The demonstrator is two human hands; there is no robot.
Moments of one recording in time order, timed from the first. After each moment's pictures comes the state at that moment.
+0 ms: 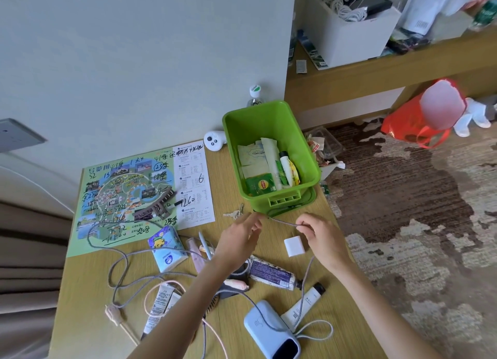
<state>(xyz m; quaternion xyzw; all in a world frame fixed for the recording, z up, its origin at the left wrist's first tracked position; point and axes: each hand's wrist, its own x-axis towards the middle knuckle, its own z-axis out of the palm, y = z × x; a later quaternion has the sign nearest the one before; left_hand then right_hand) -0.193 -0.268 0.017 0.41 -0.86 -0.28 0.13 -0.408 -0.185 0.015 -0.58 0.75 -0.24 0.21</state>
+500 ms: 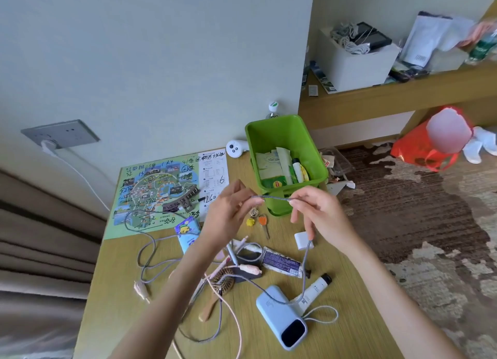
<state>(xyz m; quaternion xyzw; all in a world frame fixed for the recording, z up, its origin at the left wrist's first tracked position) -0.144 -0.248 0.142 0.38 -0.82 -0.28 0.32 -0.361 -0.170 0.144 -0.54 0.56 -0.46 0.43</state>
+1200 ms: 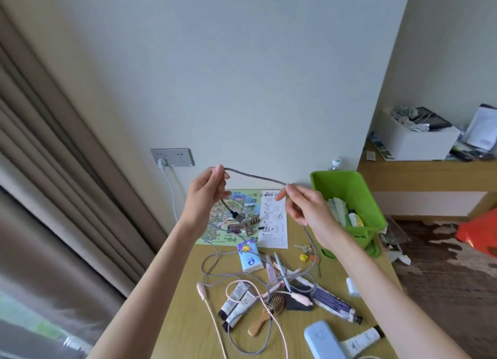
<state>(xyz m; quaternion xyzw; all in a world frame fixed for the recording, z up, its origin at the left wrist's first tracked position) 0.020 -0.220 0.278 0.44 -0.52 -0.48 0.55 -0.208 -0.199 0.248 -0.55 0.40 -0.51 0.53</state>
